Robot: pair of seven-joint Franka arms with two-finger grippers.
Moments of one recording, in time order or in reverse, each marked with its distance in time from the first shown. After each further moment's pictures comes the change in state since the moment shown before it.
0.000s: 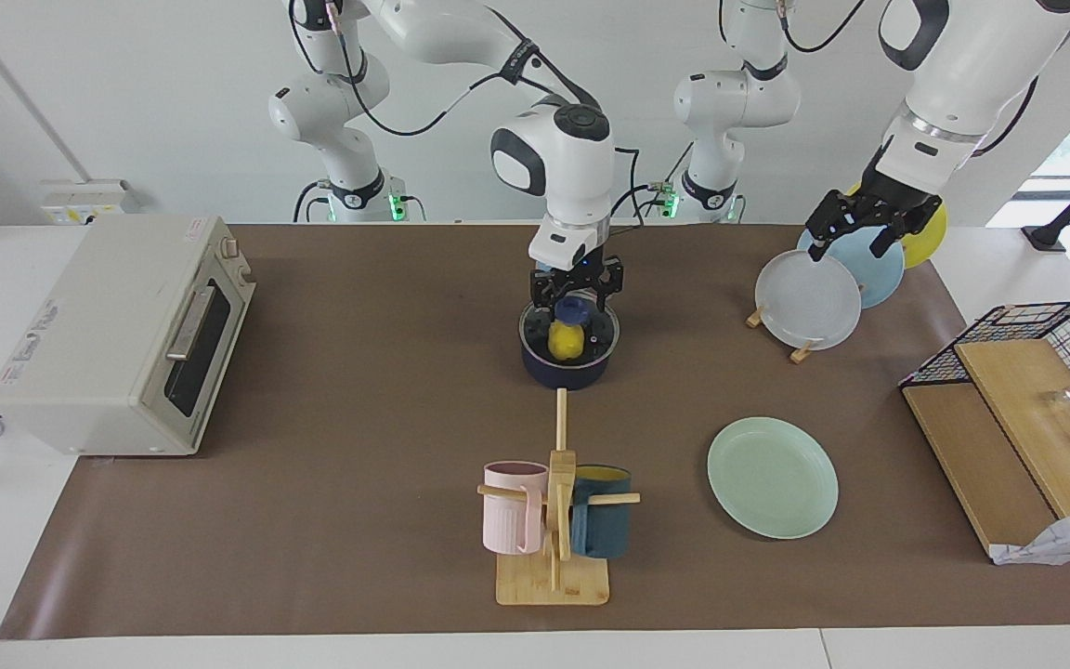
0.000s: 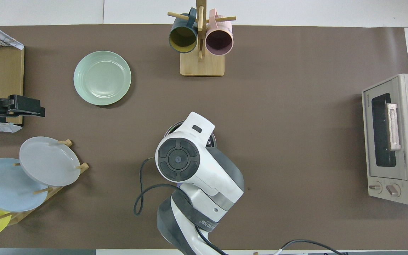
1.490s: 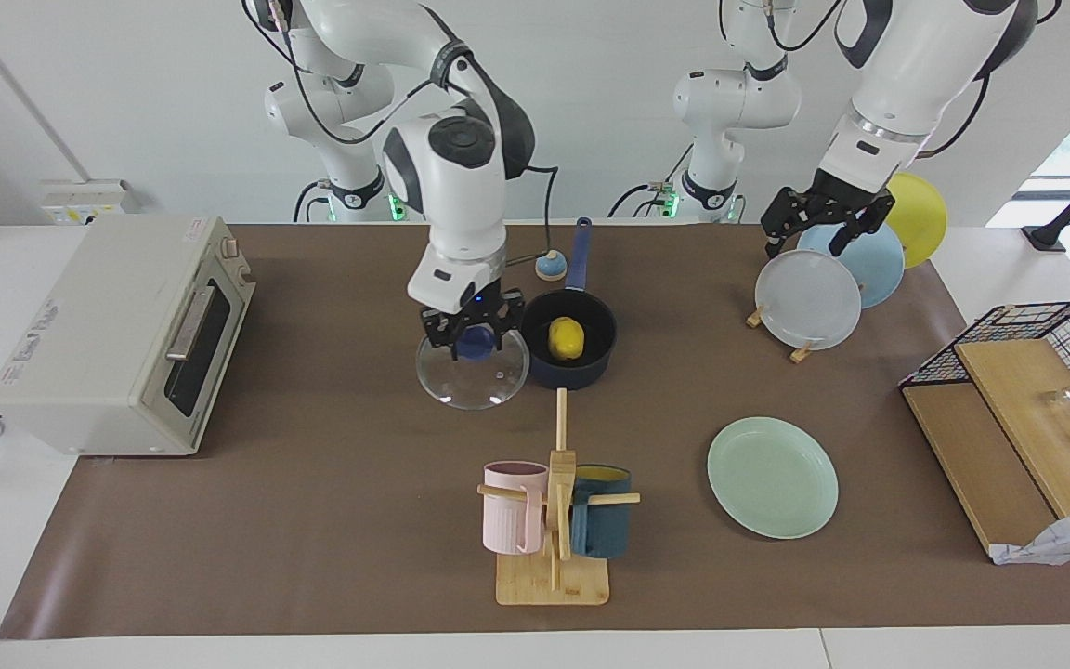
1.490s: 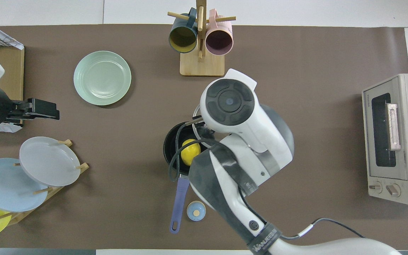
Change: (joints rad) left arm -0.134 -0.003 -0.016 -0.011 0.000 0.000 -0.130; right arm -0.356 -0.017 -0.011 0.133 0.001 -0.218 -0.481
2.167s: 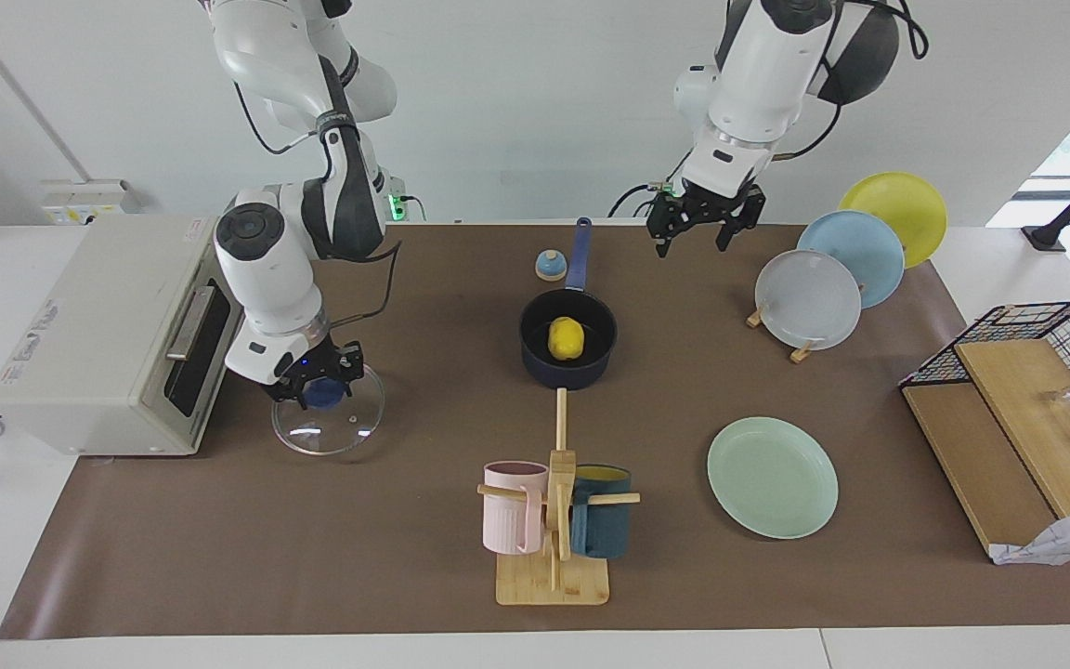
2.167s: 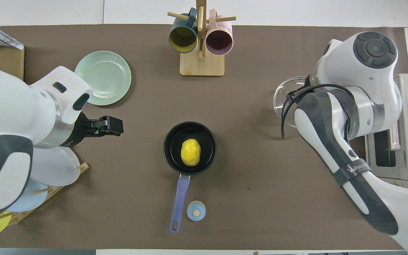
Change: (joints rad) left arm -0.318 -0.004 -0.010 -0.192 0.000 0.245 -0.467; right arm -0.305 -0.060 -0.002 -0.350 0.007 0.286 -0.340
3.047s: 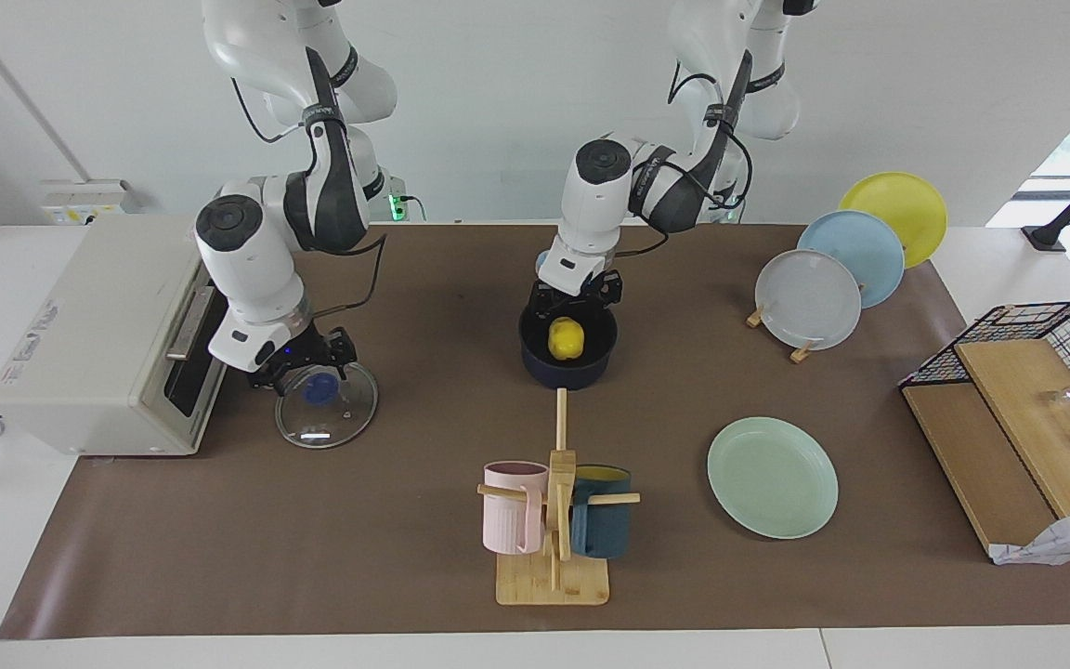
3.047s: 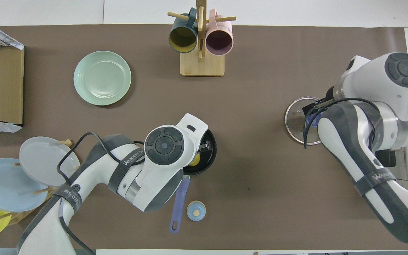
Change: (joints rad) left arm -0.170 0.259 0.001 -0.118 0.013 0.333 -0.111; right arm -0.019 -0.050 0.008 0.098 0.014 -0.190 0.002
